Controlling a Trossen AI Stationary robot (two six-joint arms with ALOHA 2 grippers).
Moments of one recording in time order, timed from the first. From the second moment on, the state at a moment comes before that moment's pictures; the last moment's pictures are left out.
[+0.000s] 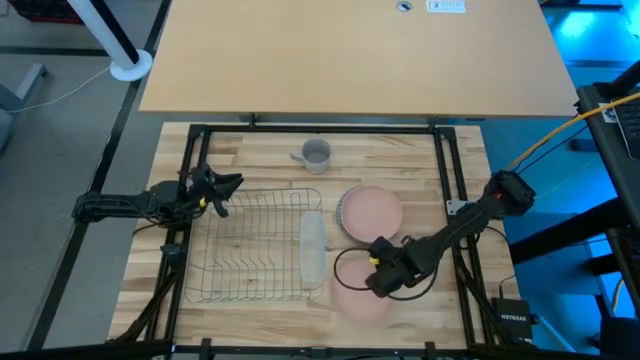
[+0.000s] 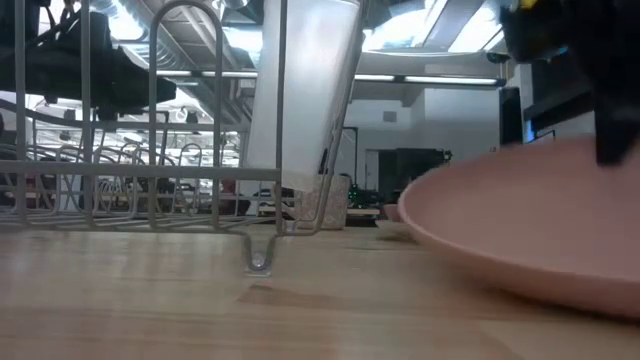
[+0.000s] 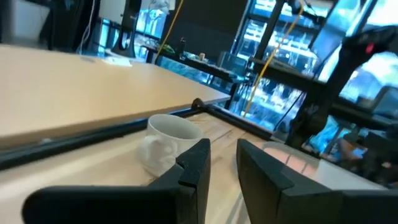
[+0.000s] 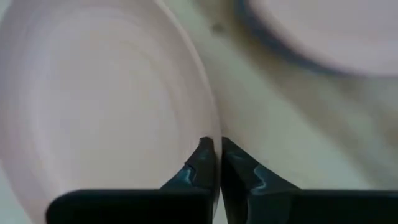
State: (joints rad) left arm -0.01 0.01 0.01 0.07 -0.54 -0.29; right arm 0.59 1.68 1.20 -1.03 0.18 1.35
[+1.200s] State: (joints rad) left arm -0.01 0.01 0.01 0.47 -0.11 -0.28; right arm 0.35 1.68 1.79 -1.56 0.41 1.12
